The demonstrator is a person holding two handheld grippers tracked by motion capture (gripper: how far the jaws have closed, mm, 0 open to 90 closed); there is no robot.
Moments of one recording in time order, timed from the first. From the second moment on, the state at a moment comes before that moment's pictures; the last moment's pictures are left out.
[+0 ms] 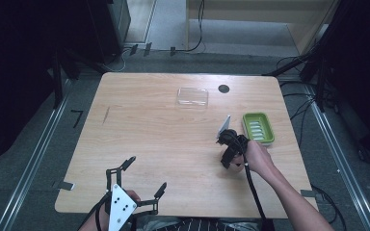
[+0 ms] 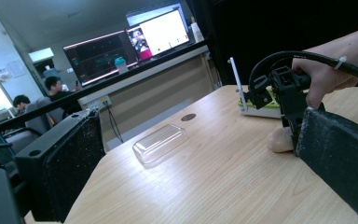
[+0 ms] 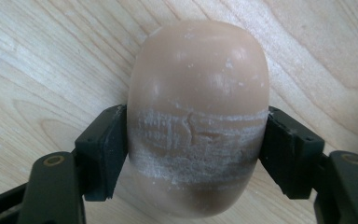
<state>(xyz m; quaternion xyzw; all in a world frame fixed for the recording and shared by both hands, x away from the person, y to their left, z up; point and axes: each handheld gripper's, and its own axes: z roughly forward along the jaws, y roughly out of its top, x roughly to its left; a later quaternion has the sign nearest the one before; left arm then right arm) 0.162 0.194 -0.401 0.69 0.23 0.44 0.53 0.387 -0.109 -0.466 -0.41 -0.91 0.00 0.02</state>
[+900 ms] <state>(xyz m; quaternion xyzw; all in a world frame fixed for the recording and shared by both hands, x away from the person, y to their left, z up) 0.162 0.195 -0.401 0.69 0.23 0.44 0.53 0.386 -0.109 -0.460 -0.39 -0.92 0.01 0.01</state>
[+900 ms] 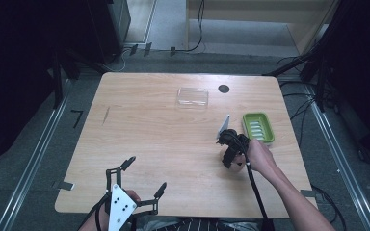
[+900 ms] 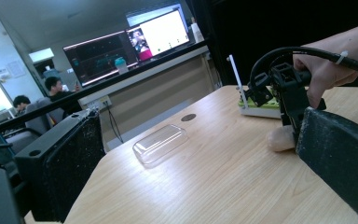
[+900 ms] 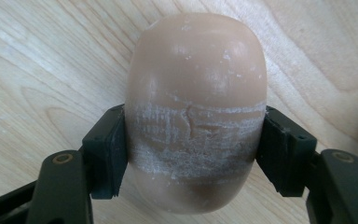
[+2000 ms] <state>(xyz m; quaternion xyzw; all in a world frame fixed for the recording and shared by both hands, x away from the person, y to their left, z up) 0.163 0.193 -0.401 0.69 0.23 0.44 0.53 0.392 -0.129 -0.431 -0.38 -0.92 0.00 0.01</state>
